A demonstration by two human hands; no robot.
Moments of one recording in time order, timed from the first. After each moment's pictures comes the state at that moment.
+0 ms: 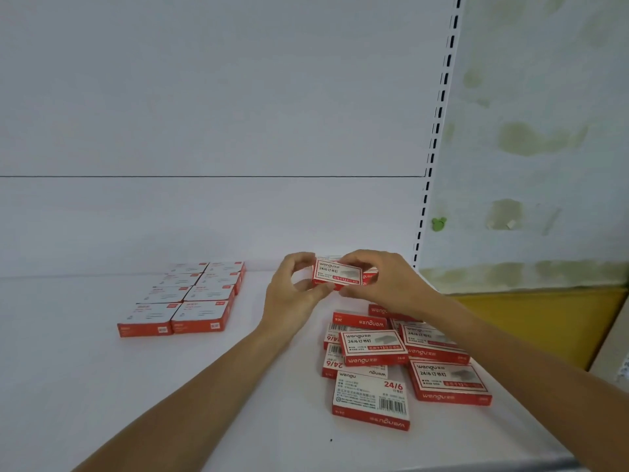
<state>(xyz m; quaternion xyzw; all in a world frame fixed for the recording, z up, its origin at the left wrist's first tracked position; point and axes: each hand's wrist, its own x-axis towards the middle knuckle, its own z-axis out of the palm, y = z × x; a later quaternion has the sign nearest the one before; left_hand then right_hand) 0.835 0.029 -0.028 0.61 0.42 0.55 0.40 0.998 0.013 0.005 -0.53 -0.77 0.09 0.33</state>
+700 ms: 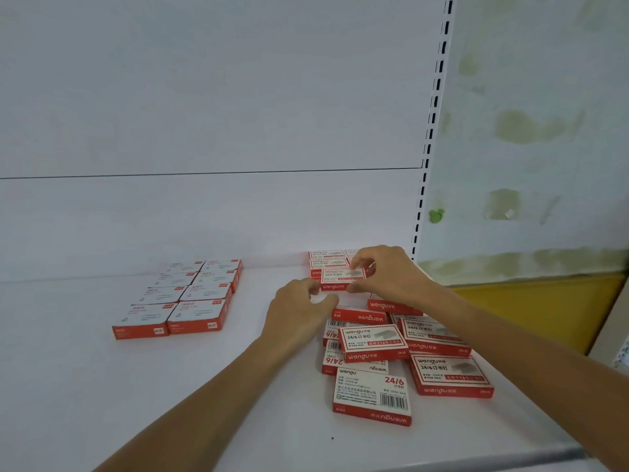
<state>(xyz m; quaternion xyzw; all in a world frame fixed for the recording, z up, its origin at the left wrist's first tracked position) 0.841 0.018 -0.032 0.73 0.54 0.35 0.22 1.001 0.025 0.004 -0.64 -0.72 0.08 0.25</state>
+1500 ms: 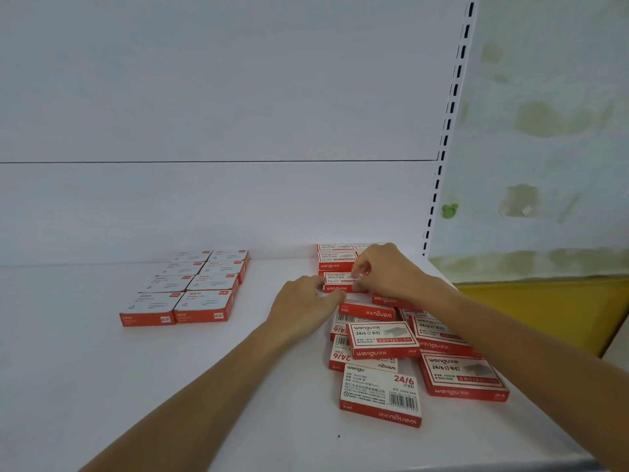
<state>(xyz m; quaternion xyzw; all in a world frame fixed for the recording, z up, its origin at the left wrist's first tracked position) 0.836 0.023 -0.030 0.76 0.53 0.28 0.25 0.990 0.046 -0.002 -0.65 -0.74 0.07 0.18</state>
